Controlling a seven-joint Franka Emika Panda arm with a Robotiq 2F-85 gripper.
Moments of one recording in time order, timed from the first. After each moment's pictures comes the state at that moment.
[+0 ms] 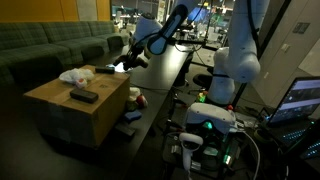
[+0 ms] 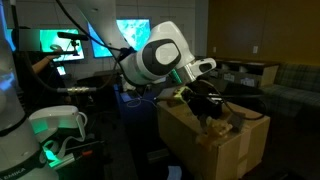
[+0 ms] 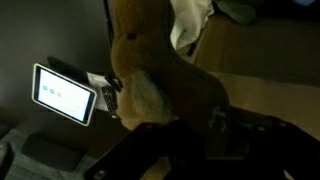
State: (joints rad) arm 0.35 0.14 -0.61 -2.41 -0.59 2.97 0.18
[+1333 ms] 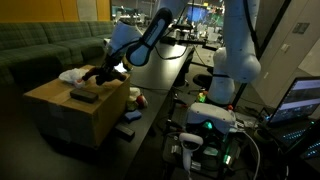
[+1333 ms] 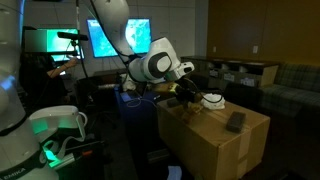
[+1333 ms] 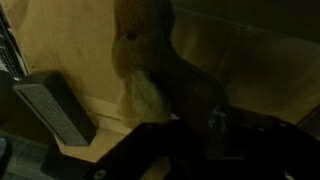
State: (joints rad) arm 0.37 0.31 -0.29 -2.28 -0.32 3.02 0.10
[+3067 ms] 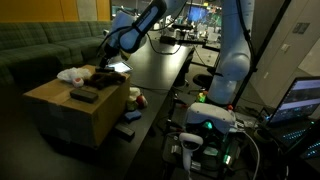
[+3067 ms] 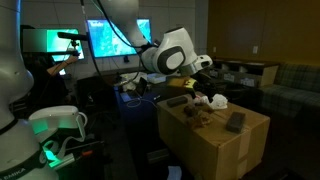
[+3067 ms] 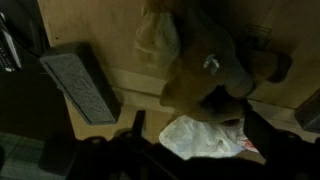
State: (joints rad) arm -0.11 0.32 0.13 -2.16 -0.12 2.95 -0.20
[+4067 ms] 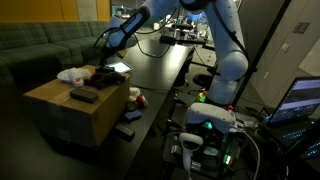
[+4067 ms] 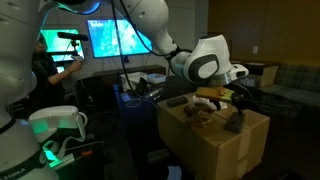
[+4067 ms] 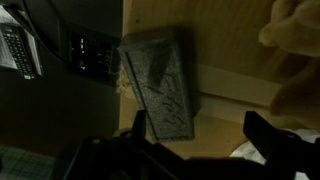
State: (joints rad) arm -0.21 0.59 0.12 -1.80 -0.07 2.78 -0.37
